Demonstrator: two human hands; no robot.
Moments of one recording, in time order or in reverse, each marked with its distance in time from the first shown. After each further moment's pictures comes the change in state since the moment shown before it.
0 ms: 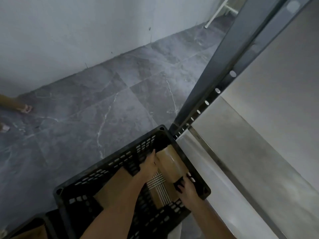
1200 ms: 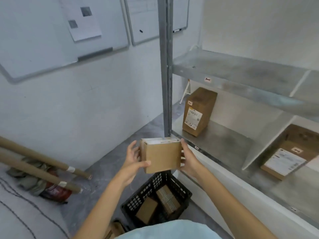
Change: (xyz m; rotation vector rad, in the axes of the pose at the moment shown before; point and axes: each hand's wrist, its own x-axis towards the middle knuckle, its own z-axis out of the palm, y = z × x) left_hand -0.639 0.371 -0.211 -0.479 0.004 0.508; right_hand -0.676 -0.131 -0.061 -0.188 -0.402 -0.474
